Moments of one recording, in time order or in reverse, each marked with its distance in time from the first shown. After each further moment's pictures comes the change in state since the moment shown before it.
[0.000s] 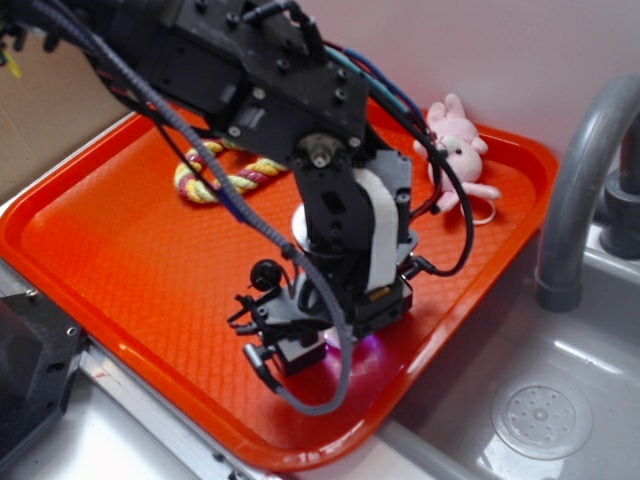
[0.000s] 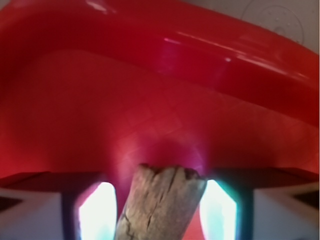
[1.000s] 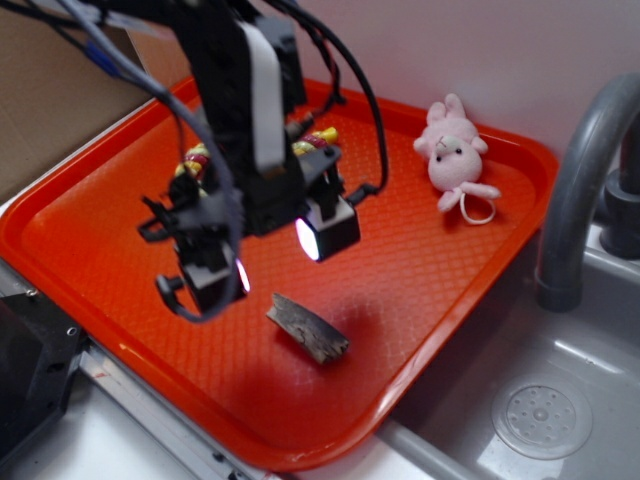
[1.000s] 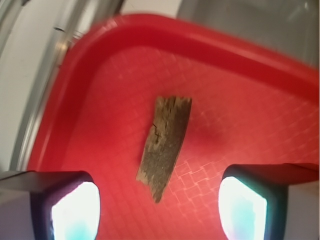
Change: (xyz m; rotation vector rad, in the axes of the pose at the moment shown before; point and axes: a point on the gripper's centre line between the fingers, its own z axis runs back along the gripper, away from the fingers) arm -0.041 -0.010 0.036 0.010 -0.134 0.013
